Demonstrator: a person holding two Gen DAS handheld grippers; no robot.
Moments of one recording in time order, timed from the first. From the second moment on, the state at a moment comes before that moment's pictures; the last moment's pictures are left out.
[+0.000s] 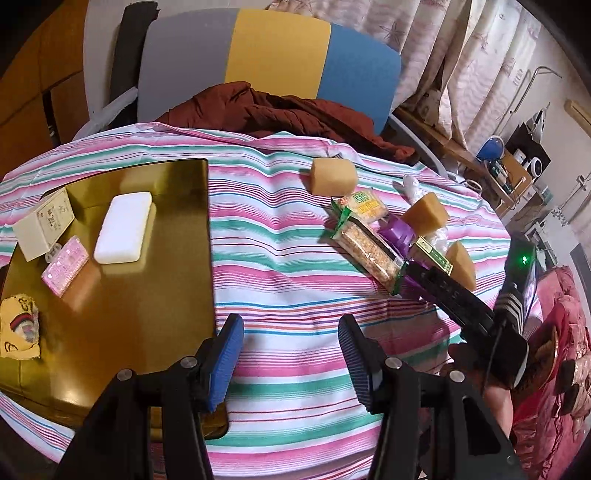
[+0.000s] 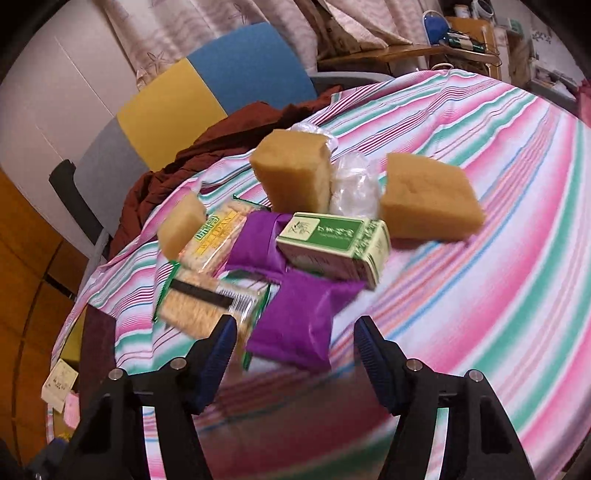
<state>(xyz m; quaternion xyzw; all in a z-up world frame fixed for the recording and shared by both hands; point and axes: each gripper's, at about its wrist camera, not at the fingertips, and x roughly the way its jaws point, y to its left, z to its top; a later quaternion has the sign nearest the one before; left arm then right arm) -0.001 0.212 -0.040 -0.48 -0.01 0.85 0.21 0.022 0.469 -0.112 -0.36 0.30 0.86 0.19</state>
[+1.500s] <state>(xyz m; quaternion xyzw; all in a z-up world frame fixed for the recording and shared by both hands) -0.090 0.379 -0.110 -0.51 0.04 0.84 0.20 0.068 0.485 -0.126 -0.33 0.21 0.91 0.16</state>
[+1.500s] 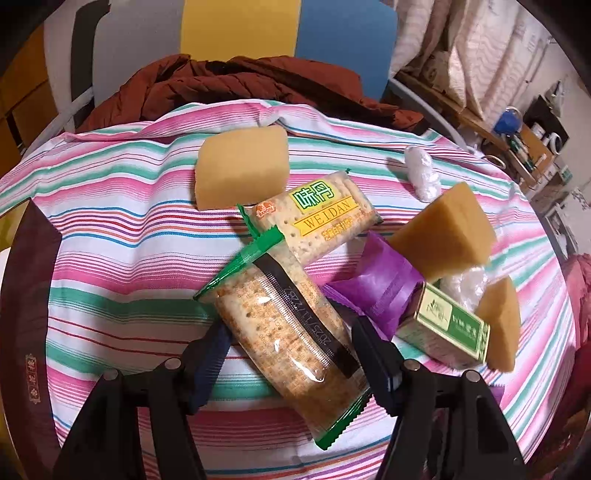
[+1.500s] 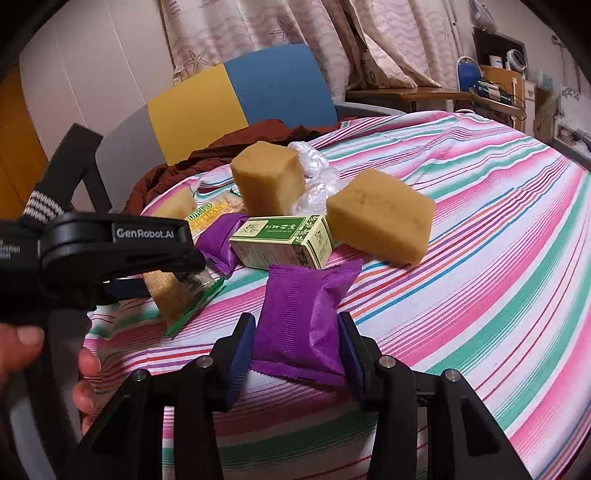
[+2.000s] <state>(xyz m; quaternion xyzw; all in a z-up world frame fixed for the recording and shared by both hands) -0.077 0.371 -0.109 -0.49 0.10 0.85 0.20 0.069 0.482 -0.125 -0.33 0.20 0.91 0.17</state>
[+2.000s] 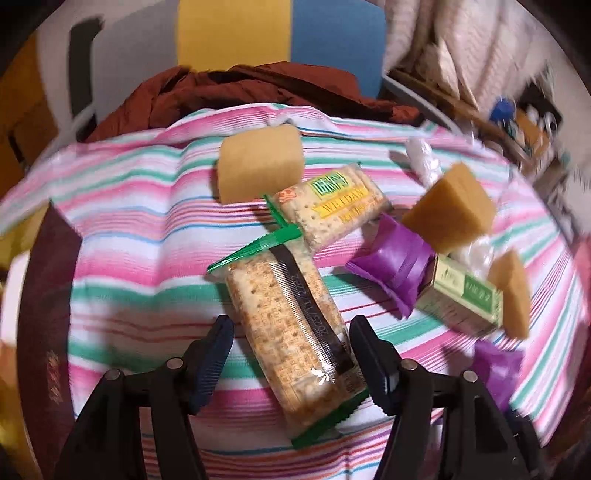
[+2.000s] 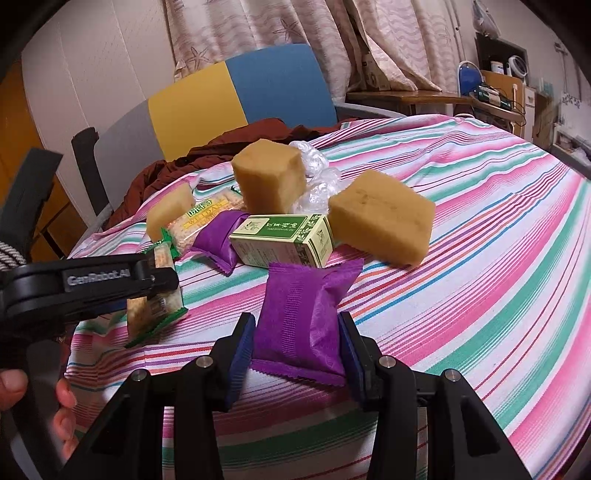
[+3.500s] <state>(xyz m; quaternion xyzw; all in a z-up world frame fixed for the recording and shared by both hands) 0.008 0.118 -0.044 -0.41 -0.03 0.88 0.24 0.054 0.293 -0.032 -0.33 0.12 0.93 0.00</state>
